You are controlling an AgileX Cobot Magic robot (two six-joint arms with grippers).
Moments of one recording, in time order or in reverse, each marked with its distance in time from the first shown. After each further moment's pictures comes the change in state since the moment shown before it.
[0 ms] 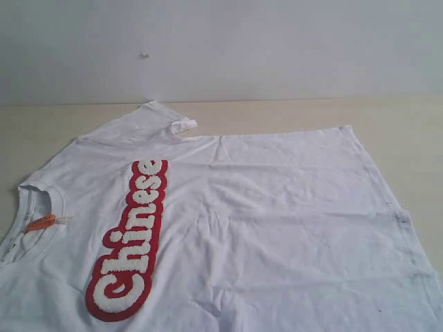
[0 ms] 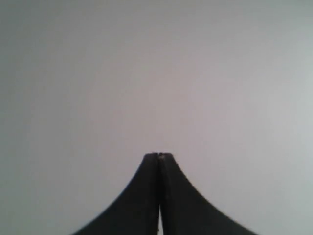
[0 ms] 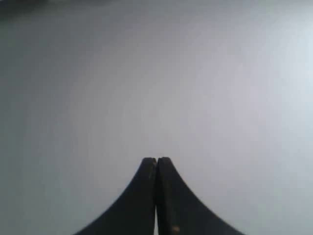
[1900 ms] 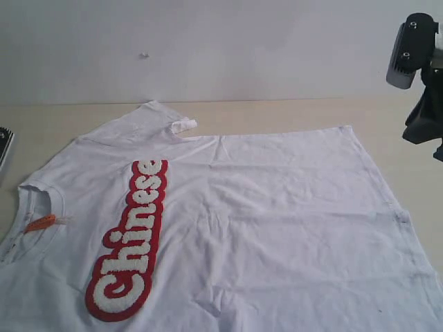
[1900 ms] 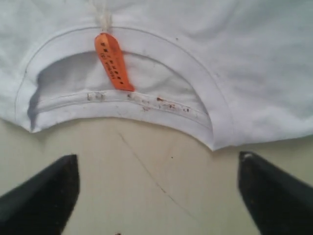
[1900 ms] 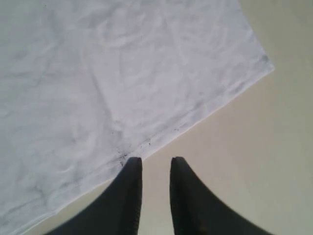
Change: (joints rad) left arm 0.000 1.359 -0.185 -0.069 1.106 1.764; right arm 0.032 1.438 -0.573 0.190 1.301 -1.410
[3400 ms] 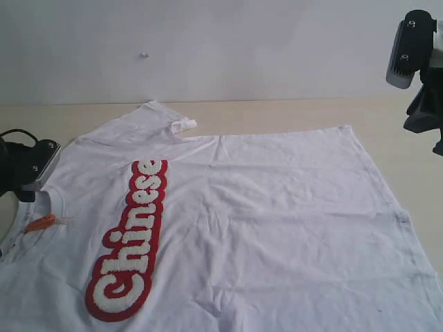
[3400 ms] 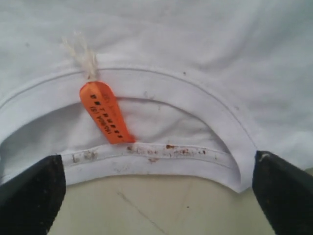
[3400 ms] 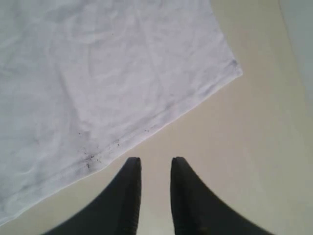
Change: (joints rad) left arm -0.061 0.316 -0.251 0.010 0.178 0.032; right arm 0.000 0.009 0.002 -0.044 -0.088 -0.029
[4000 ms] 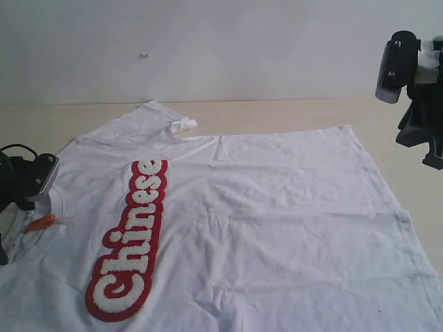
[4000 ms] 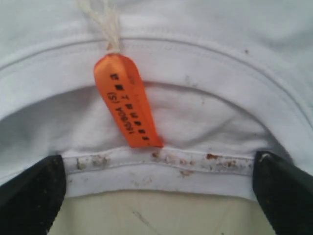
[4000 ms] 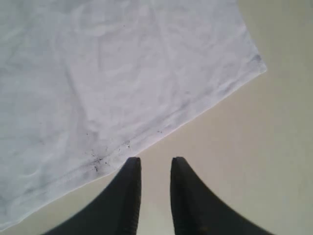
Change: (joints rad) left arm 0.053 0.121 0.001 0.000 -0.143 0.000; right arm 0.000 0.076 0.000 0.000 -0.011 -0.005
